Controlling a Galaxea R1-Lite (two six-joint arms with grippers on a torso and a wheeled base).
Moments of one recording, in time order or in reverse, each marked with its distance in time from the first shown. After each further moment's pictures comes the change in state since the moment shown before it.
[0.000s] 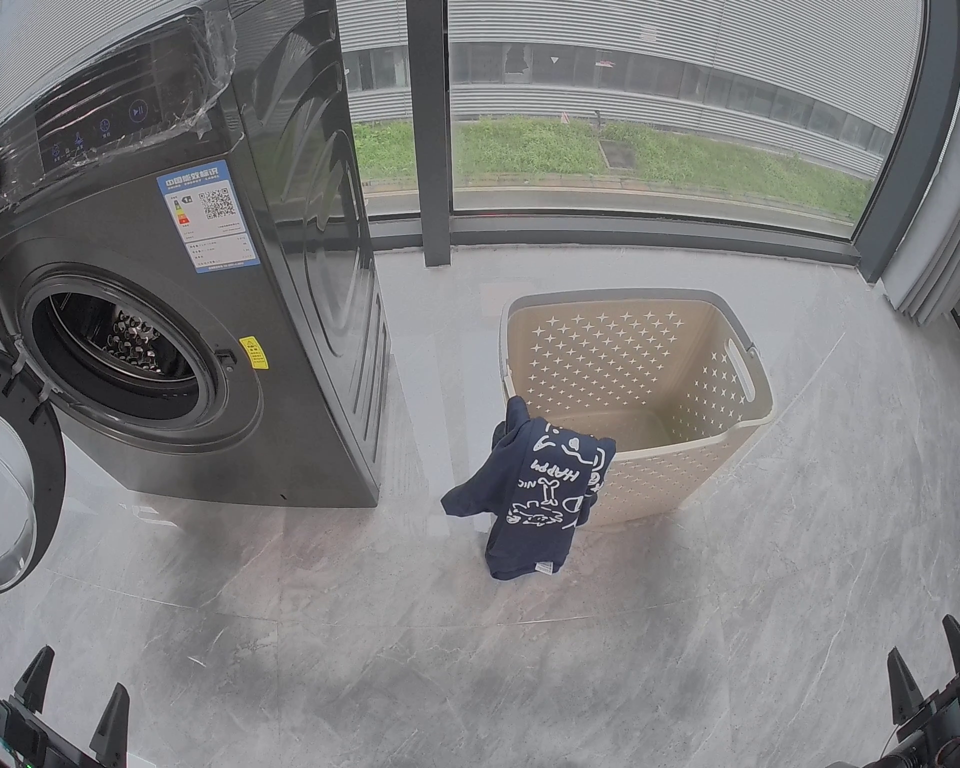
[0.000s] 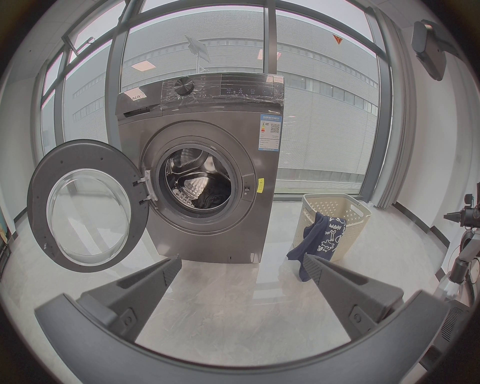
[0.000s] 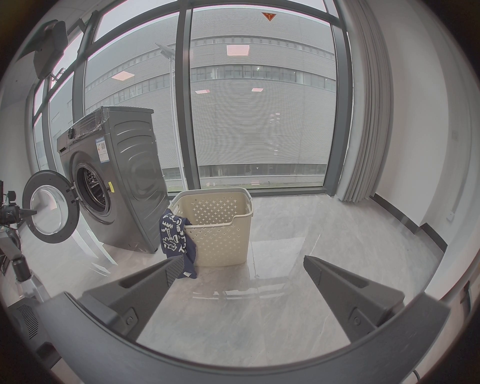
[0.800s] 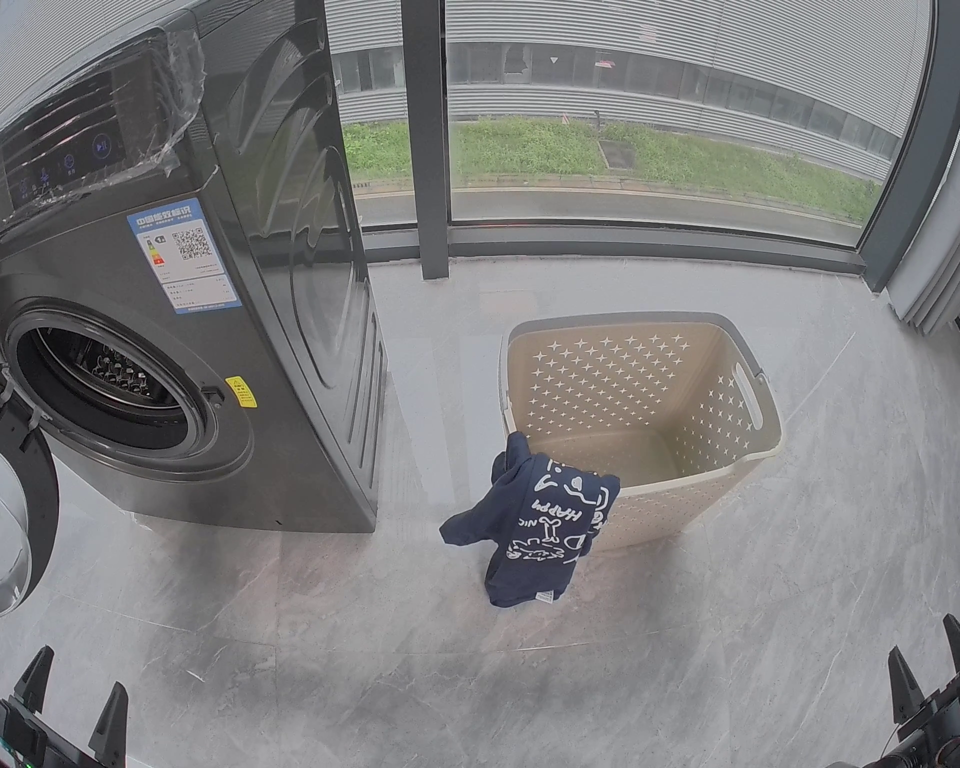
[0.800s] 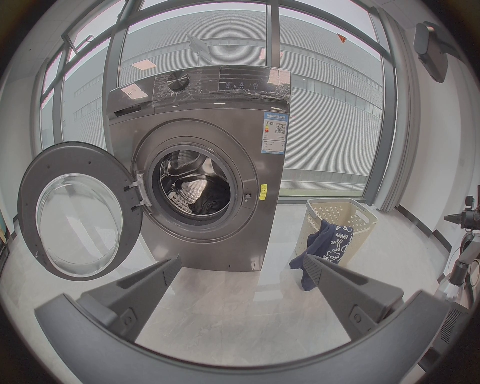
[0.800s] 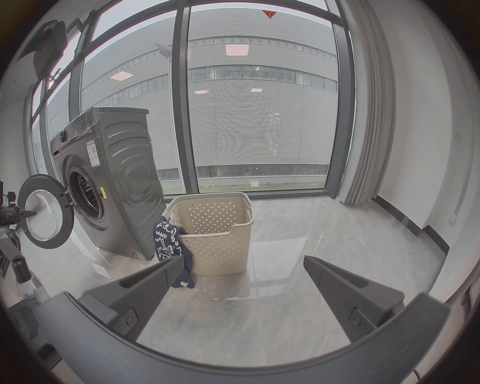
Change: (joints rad) left arm 0.000 0.000 0.000 -0.001 0.004 -0.009; right arm -0.002 0.001 0.000 -0.005 -0.001 0.002
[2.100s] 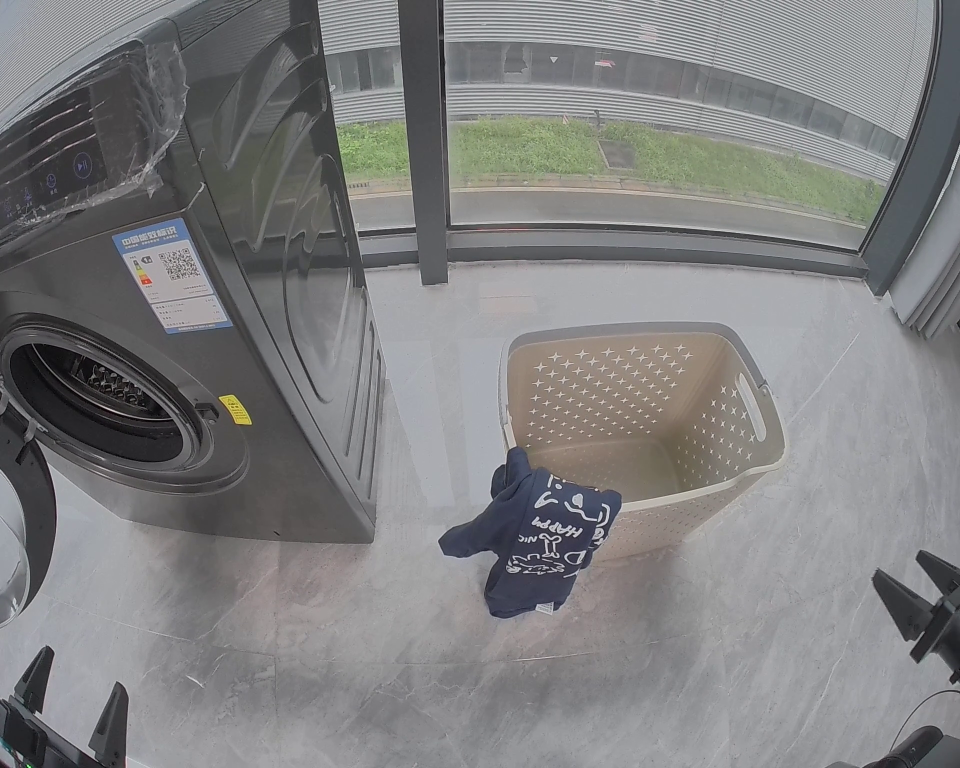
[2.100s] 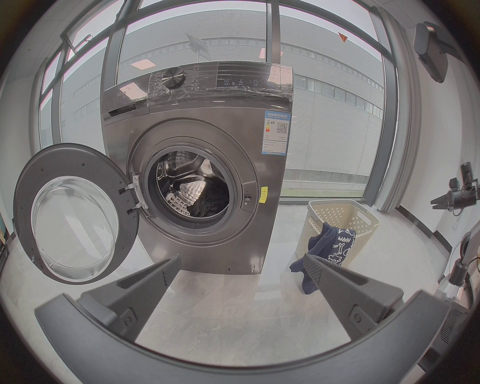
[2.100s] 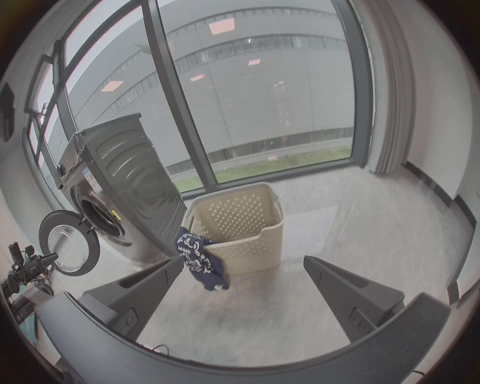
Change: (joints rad) left arm 0.000 0.000 0.000 0.000 -0.001 -0.001; right arm 0.041 0.580 -0.109 -0.327 0.137 0.159
